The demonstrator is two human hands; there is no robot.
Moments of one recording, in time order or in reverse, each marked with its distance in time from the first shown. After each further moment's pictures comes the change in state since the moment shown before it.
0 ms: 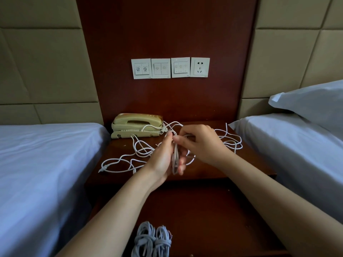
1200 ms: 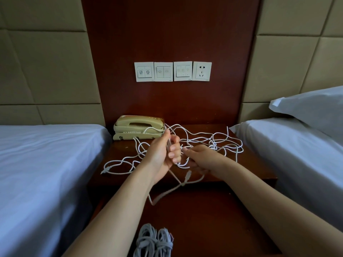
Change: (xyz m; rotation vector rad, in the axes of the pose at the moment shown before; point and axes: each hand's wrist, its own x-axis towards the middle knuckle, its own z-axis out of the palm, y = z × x) left_hand 0.008 0.011 -0.012 -0.379 0.019 0.059; right_hand -0.004 0.022 0.027 0.574 -0.330 0.638
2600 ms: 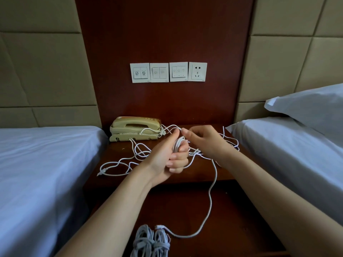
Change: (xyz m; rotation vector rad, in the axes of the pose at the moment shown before) left_hand -0.014 0.007 0.018 0.175 -0.240 -0.180; right_hand -0.016 -0.026 -0.022 -0.170 0.258 -0.449
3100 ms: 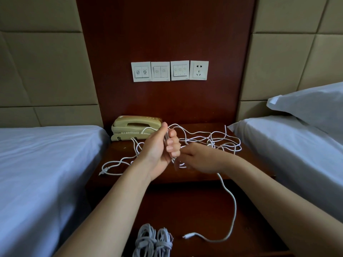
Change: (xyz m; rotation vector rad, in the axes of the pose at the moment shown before) left_hand 0.005 0.008 -0.007 -0.248 0.223 0.174; right_hand -0.014 -0.013 0.012 -0.321 -0.489 0.002
